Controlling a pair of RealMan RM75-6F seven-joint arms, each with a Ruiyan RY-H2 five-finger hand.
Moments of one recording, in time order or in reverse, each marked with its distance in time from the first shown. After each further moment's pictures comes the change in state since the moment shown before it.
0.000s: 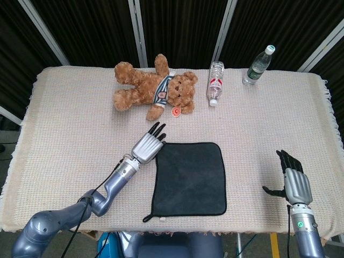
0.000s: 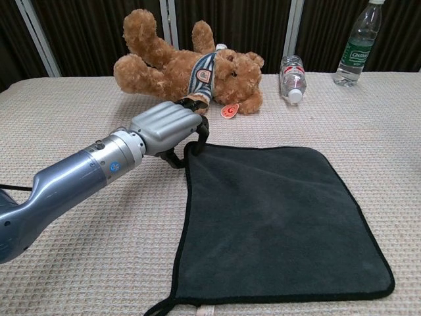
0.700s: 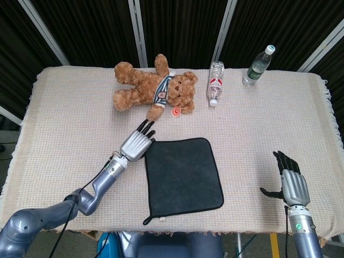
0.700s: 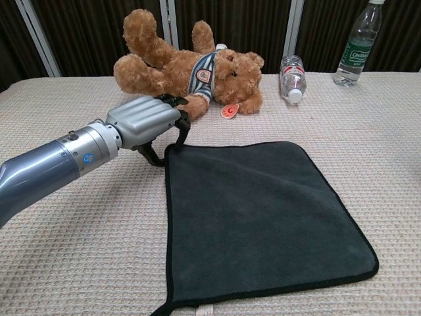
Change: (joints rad) left arm 0.039 0.127 0.015 -0.135 -0.010 -0.024 0.050; right arm -0.005 0.000 -0.011 -0.017 -0.023 0.010 -0.004
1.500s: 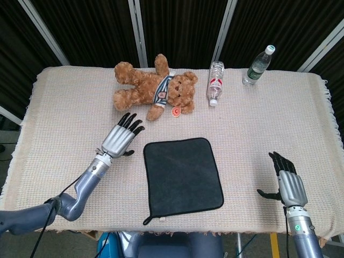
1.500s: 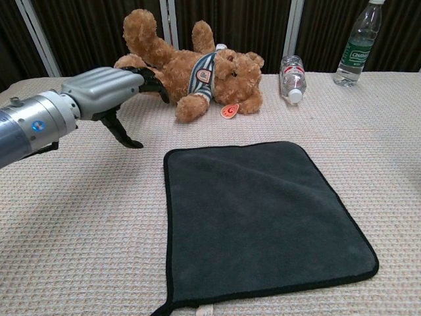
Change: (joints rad) left arm 0.111 0.262 -0.063 -0.423 -0.125 0.062 0.100; right arm 0.003 0.015 -0.017 -0.004 -0.054 -0.022 0.039
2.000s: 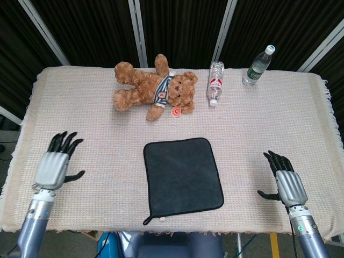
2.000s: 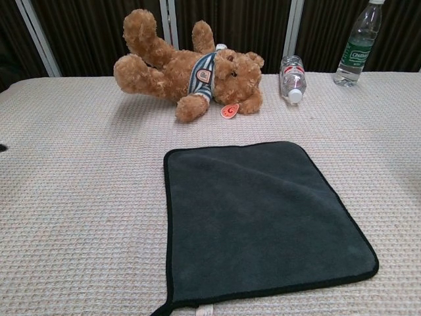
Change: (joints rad) left arm 0.432 0.332 0.173 -0.532 0.001 0.468 0.066; right arm 0.014 0.021 -0.042 0.119 -0.178 -0.016 0.076
